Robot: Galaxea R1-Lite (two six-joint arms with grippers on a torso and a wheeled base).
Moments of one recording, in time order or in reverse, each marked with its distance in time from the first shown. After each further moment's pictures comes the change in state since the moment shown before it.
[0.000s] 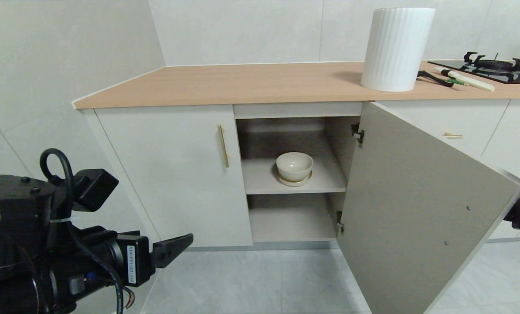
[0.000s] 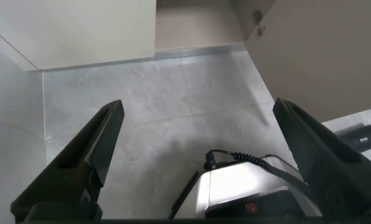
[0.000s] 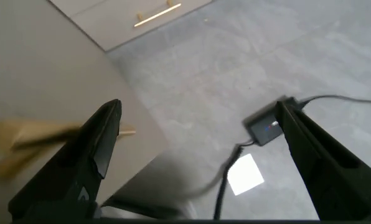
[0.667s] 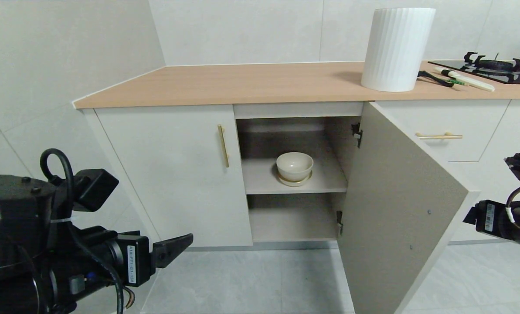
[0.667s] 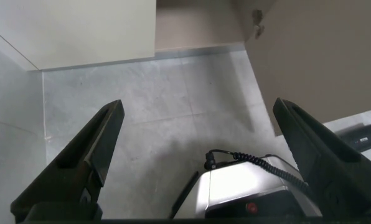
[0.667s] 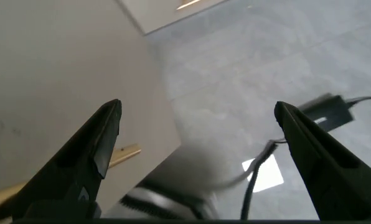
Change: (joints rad) left arm 0.000 0.000 0.001 0.000 0.000 0.000; right arm 0.196 0.034 0.021 -0.026 0.009 0.132
